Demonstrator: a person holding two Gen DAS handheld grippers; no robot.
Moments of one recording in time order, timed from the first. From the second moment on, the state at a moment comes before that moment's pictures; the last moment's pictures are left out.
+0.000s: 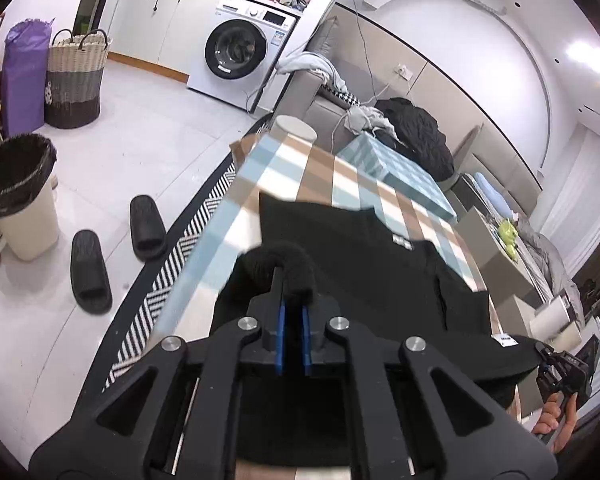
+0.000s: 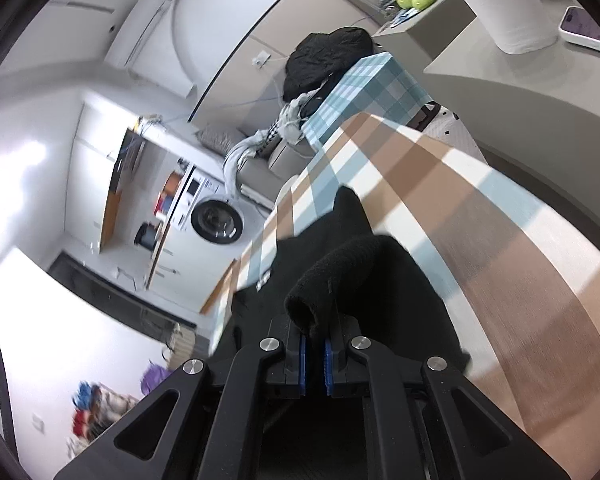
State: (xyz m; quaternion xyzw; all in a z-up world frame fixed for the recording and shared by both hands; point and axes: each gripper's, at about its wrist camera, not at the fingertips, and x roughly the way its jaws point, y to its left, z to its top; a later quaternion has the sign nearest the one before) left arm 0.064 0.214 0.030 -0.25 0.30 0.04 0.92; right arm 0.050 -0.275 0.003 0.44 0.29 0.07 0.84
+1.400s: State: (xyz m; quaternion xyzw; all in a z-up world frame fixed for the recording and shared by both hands) left arm 0.279 0.227 -0.056 -0.15 0.45 0.07 0.88; right arm 0.219 -0.244 -0.019 0.24 0.40 -0.01 0.88
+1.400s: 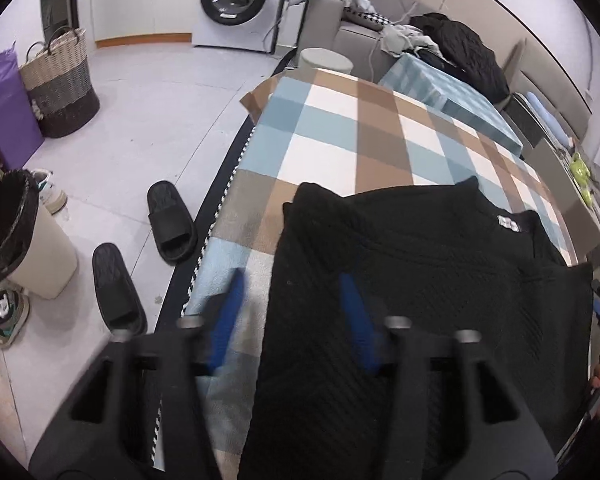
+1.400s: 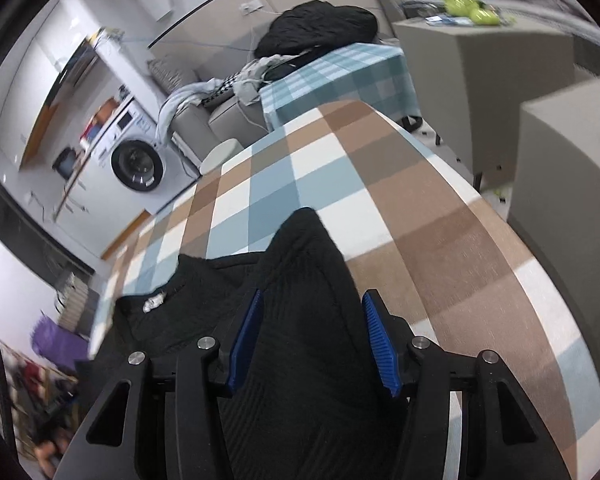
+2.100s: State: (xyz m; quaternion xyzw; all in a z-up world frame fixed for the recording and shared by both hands) left arm 0.261 0.217 -0.001 -0.13 0.34 0.08 0.93; right arm 0.194 -0.253 0.023 0.23 0.29 0.03 0.93
